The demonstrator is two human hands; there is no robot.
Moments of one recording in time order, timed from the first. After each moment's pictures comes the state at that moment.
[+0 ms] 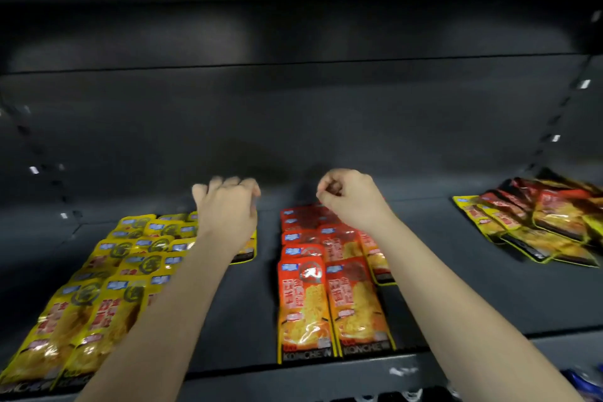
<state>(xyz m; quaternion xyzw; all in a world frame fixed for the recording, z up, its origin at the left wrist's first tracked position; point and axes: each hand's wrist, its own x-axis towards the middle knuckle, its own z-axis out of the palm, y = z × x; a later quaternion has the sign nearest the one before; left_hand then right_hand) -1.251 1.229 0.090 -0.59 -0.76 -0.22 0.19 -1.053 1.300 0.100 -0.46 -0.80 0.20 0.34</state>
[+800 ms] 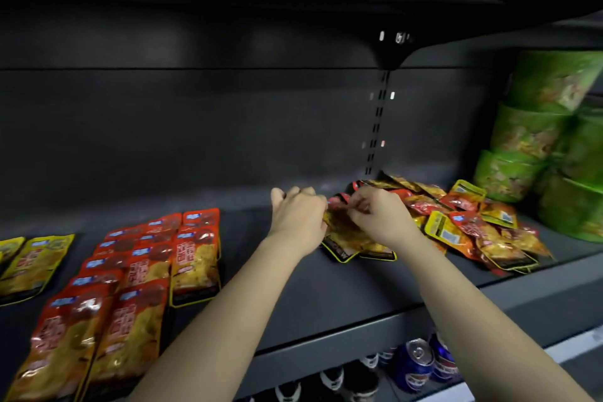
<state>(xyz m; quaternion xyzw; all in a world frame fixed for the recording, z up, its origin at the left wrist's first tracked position) -0.902 1.320 0.090 -0.77 -0.62 -0.15 0.09 -0.739 1.345 0.083 -0.59 -0.75 0.09 0.29</state>
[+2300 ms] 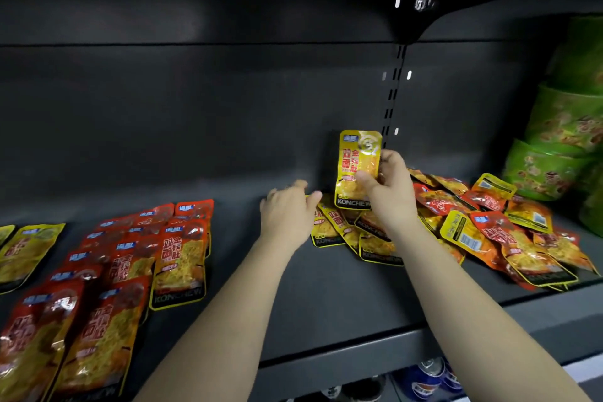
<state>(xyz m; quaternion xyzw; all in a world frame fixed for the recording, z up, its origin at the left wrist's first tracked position) -0.904 1.356 0.062 -0.66 -0.70 -0.29 -0.05 -0.744 1.386 0.073 -0.47 -0.59 0.32 0.57</state>
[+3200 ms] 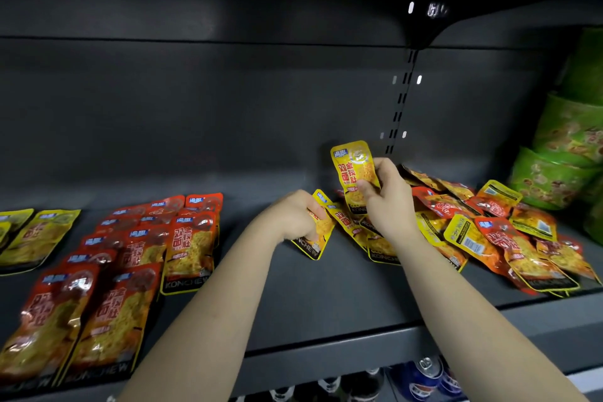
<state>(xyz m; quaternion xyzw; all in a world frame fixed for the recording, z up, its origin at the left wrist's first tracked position) -0.923 1.343 0.077 -0.64 -0.66 -0.21 -0.33 -0.747 1.377 0.068 -0.51 -0.69 0.18 0.48</state>
